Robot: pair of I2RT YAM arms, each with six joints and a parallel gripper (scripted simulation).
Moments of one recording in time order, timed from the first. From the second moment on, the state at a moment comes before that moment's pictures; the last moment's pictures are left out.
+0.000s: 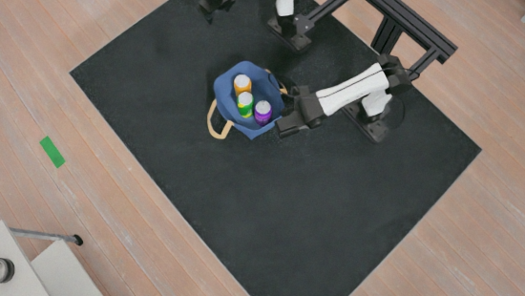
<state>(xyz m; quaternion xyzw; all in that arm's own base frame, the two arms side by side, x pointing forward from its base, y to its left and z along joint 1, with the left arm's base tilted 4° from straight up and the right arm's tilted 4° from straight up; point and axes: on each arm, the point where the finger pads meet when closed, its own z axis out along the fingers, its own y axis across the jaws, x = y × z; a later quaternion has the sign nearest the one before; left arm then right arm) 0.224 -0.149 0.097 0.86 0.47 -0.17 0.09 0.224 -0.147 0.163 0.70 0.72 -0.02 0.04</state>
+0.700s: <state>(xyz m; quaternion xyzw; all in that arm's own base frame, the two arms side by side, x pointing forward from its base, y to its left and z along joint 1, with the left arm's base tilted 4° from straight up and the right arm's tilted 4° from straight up) 0.337 -0.110 0.169 0.60 0.74 0.01 0.30 0.333 -0.114 0.221 0.42 0.85 0.03 0.32</state>
